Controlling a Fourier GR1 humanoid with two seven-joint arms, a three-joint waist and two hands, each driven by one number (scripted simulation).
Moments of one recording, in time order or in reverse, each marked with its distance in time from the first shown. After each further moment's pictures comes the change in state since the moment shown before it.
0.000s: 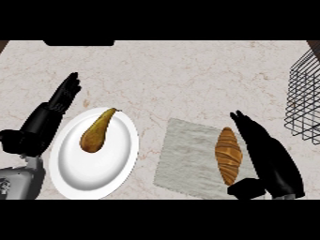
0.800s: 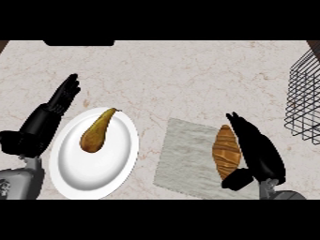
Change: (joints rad) left arm 0.007 -0.029 0.040 0.002 -0.031 -0.048 -0.004; right arm -0.035 0.059 -0.049 0.224 0.086 -0.045 -0.079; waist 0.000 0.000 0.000
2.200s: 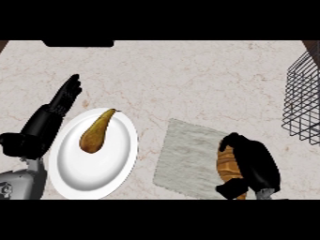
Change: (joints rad) left arm 0.008 -0.038 0.010 -0.037 -0.031 -0.014 0.026; right arm 0.050 -0.019 0.071 0.004 0.164 -0.011 -0.080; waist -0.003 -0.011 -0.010
